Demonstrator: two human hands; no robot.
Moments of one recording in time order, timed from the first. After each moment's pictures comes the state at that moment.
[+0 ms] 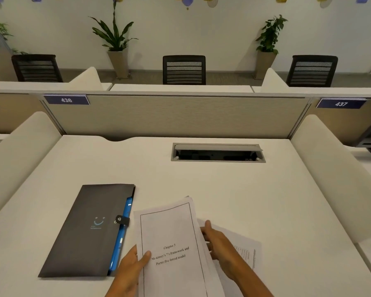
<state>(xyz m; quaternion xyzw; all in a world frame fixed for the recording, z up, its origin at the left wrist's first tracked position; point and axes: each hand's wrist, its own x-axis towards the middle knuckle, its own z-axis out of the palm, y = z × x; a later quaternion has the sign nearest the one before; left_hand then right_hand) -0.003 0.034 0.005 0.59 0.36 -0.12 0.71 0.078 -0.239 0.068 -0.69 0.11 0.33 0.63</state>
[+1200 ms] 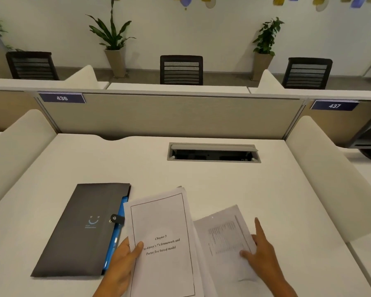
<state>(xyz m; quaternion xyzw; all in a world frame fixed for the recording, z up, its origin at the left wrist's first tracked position) 0.007 0.039 0.018 0.61 0.32 -0.08 0.72 0.071 -0.371 0.028 -0.90 0.11 0.15 0.41</state>
